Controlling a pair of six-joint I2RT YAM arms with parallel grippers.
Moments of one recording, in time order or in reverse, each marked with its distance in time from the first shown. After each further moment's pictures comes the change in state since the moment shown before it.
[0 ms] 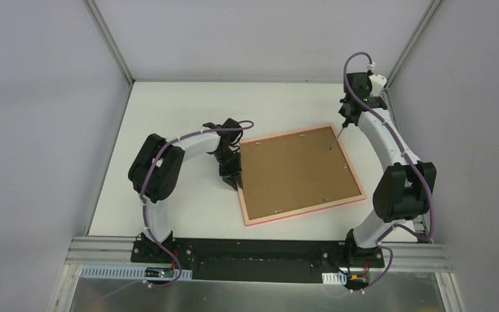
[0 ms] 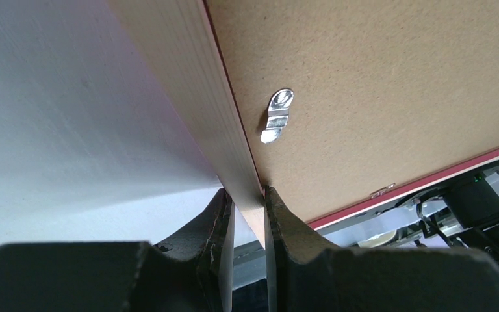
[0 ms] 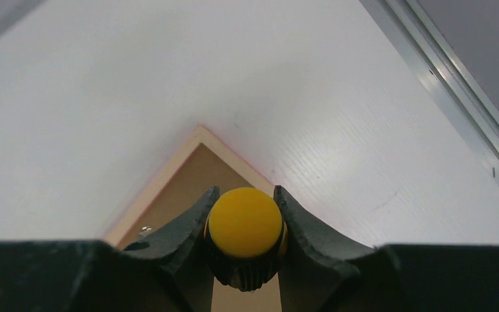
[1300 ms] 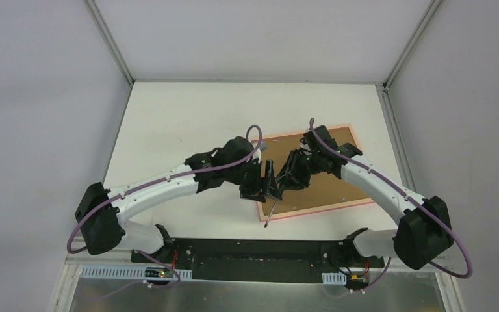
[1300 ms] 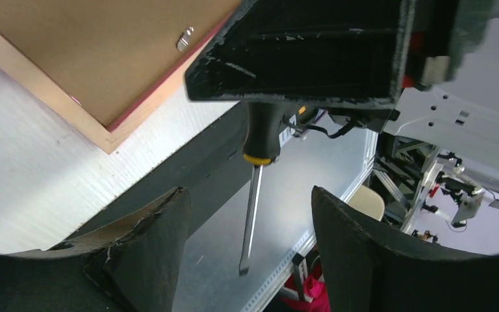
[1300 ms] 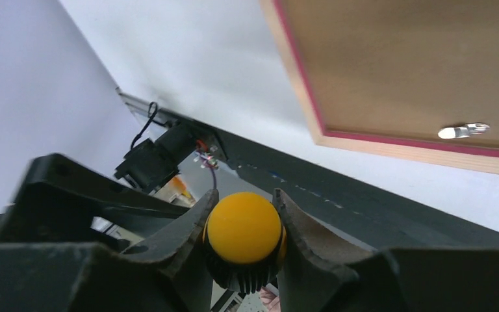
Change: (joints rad) left arm -0.357 -0.571 -0.205 0.370 -0.003 -0.317; right arm 0.394 -0.361 -0.471 -0.128 -1.067 0.429
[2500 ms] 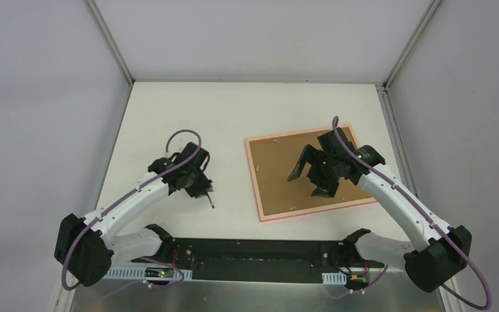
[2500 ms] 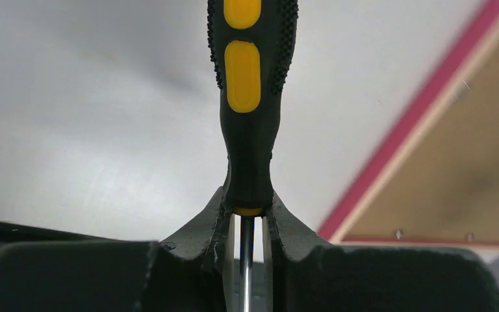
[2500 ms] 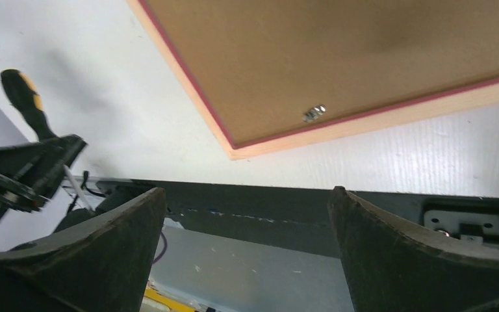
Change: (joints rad) left arm 0.252 -0.246 -0.237 -0.373 -0.465 -0.243; right arm 0.005 -0.162 0.101 -0.289 0.360 -0.010
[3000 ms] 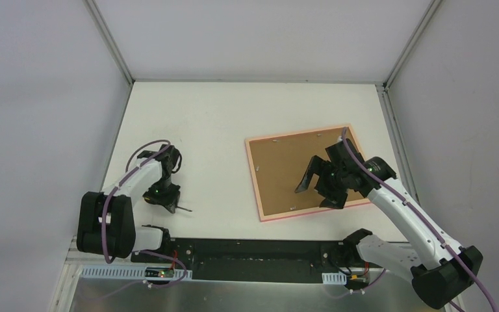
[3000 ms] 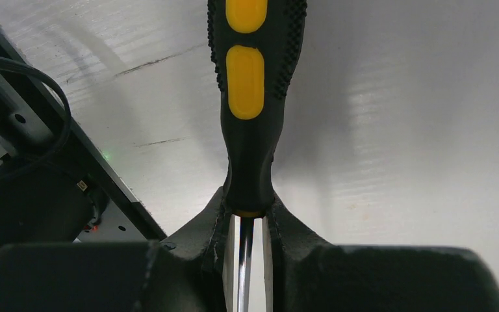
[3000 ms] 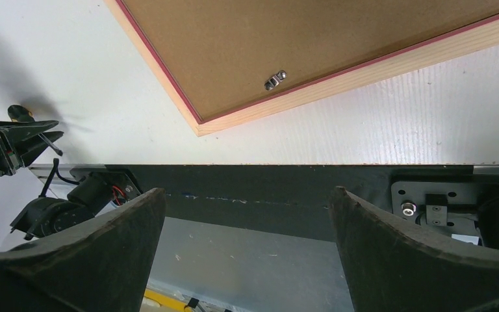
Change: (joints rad) left arm 0.537 0.198 -0.096 -0.266 -0.141 -0.129; right arm 0.000 -0.153 -0.099 -0.101 0.001 -0.023
